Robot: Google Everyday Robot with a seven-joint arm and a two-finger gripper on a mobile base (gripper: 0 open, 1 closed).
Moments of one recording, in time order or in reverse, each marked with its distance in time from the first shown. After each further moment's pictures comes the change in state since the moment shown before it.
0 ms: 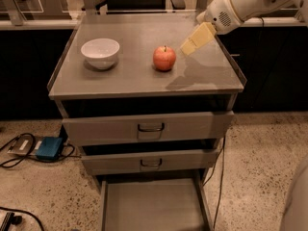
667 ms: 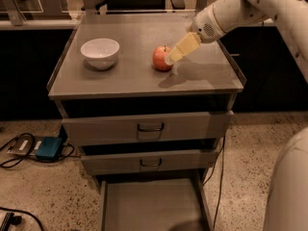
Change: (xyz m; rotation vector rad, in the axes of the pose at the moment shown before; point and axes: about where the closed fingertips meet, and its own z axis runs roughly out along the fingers) arm 0.004 -0.008 0.048 -0.035 -0.028 0.023
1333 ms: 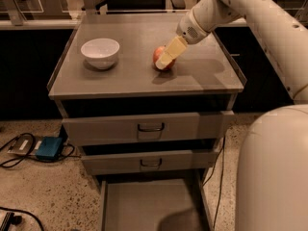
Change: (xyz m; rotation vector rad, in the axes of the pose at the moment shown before) arm 0.000 -0.013 0.045 0.002 0.114 -0.068
